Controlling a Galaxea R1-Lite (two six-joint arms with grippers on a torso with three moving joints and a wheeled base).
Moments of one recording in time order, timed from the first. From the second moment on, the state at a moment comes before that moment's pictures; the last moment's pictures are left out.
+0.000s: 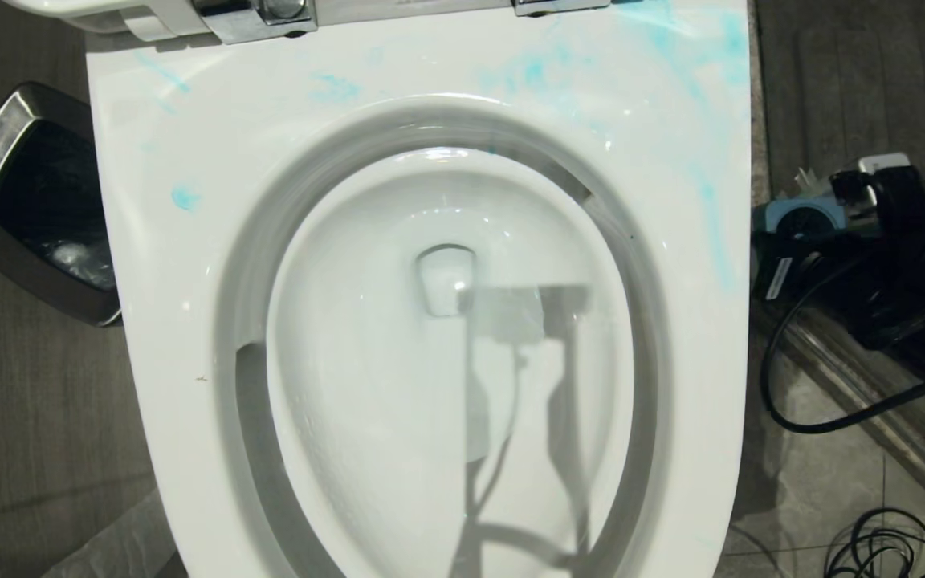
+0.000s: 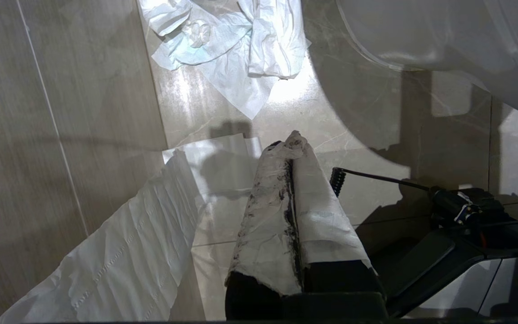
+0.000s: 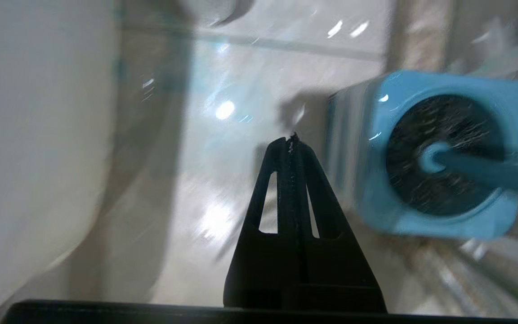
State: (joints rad) left arm -0.01 0.00 -0.01 0.03 -0.04 0.07; right arm 0.18 1.60 -0.78 -0.85 -0.13 -0.09
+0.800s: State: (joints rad) left arm 0.00 0.00 -0.01 0.03 -0.04 0.07; right arm 0.26 2.04 -0.77 -1.52 -0.21 -0.16
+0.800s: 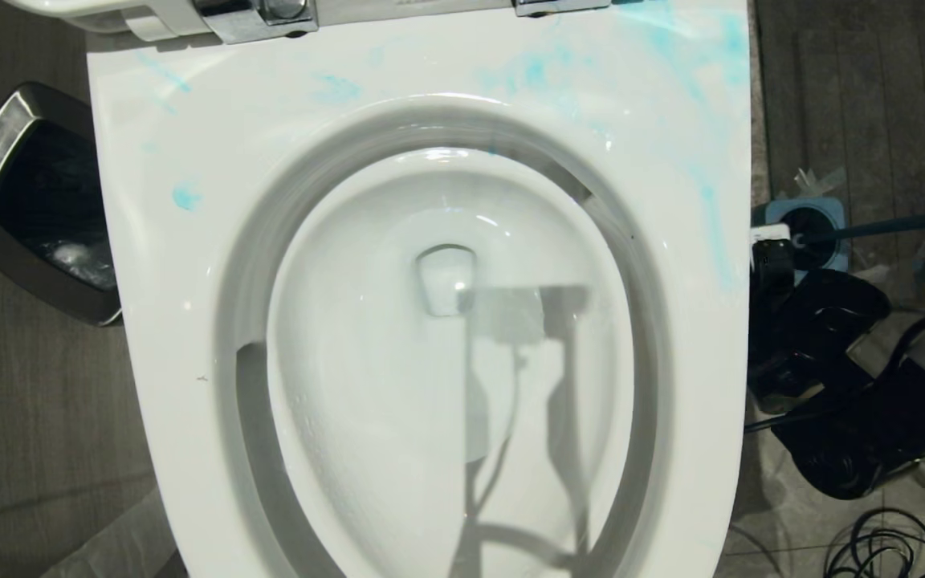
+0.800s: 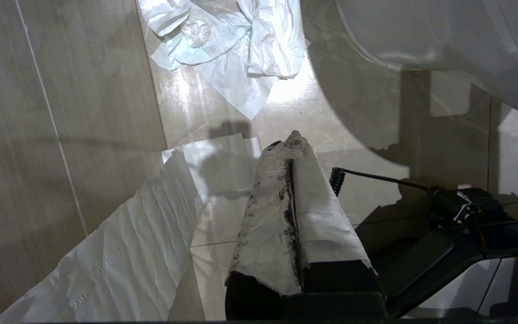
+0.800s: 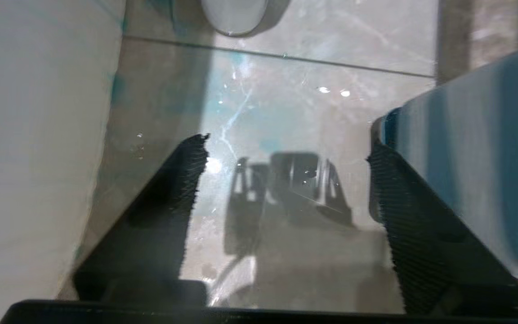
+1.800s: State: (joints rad) left arm 0.00 0.00 -0.01 0.03 -0.04 0.07; right arm 0.24 2.34 -1.47 -1.52 0.00 -0.30
